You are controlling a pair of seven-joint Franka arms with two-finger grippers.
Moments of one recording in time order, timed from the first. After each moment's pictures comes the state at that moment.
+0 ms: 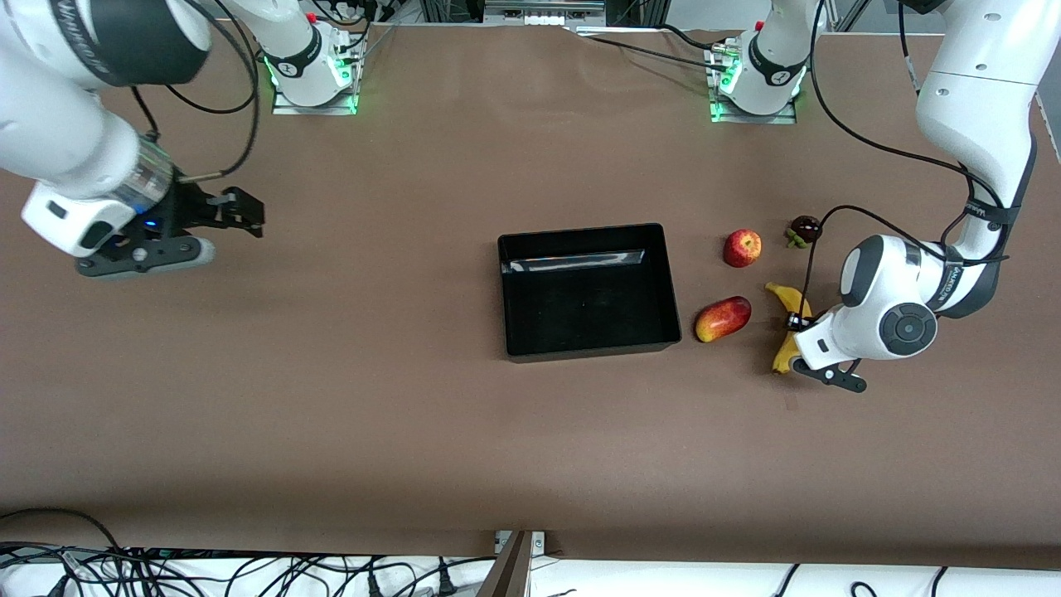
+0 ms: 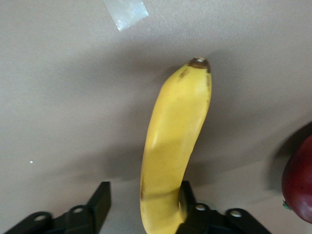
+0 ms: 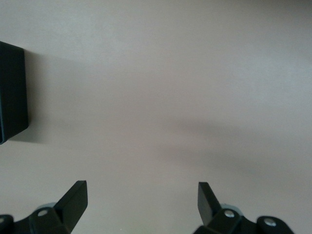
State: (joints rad) left arm 0.25 0.66 -0.28 -1.73 0.32 2.09 0.12; right arm 0.56 0.20 -0.36 -1.50 0.06 1.60 0.00
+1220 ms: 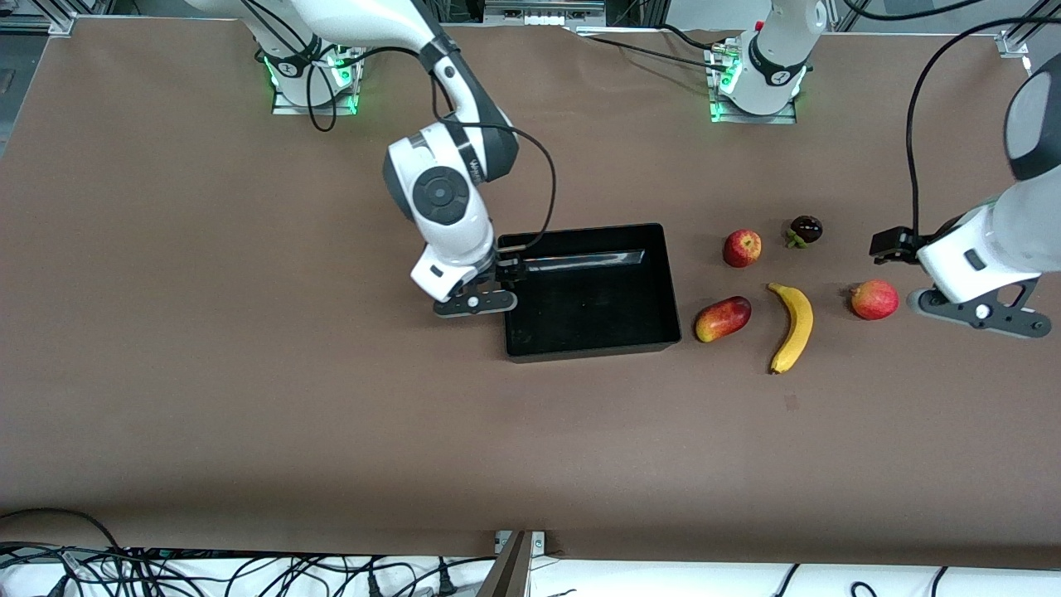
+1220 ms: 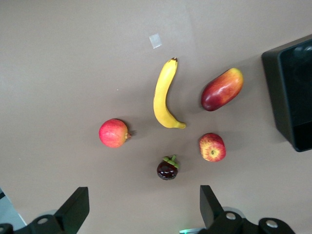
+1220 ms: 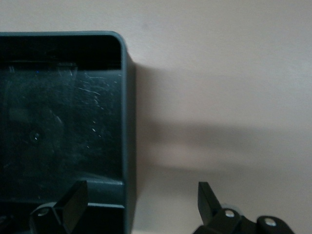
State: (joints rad) left arm 0.24 0.34 -0.38 -1.27 0.22 1.38 0.12; right arm 0.96 0.66 -0.35 -1.51 0.30 2.17 0.41
